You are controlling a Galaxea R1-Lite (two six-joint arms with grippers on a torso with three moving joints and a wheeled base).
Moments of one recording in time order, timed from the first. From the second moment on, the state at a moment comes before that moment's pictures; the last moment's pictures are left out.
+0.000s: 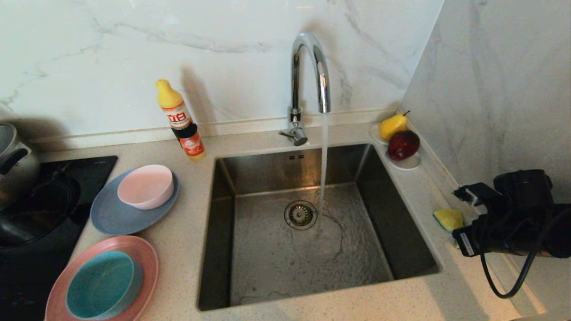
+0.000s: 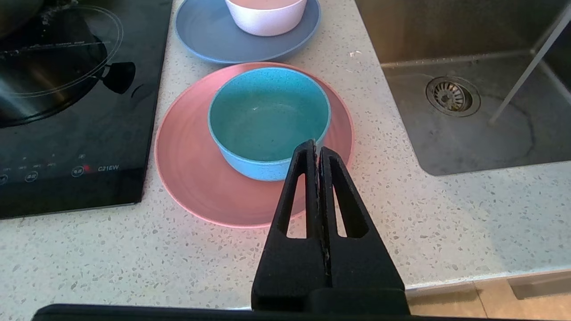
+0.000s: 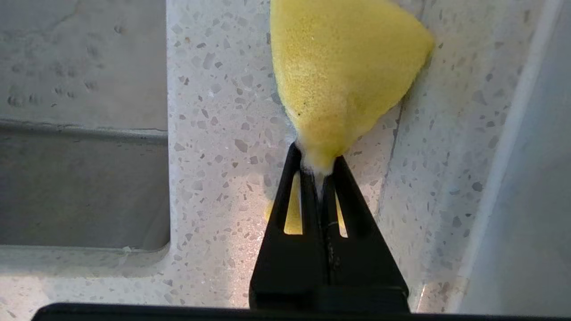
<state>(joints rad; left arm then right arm) 0.02 0.00 0.00 -0.02 -0.02 0.05 -0.07 1.76 -0.76 -0.23 -0.03 -0.22</state>
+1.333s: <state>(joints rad) 0.02 0.00 0.00 -0.02 -0.02 0.05 0.45 1.38 -0.79 0.07 -0.11 0.00</state>
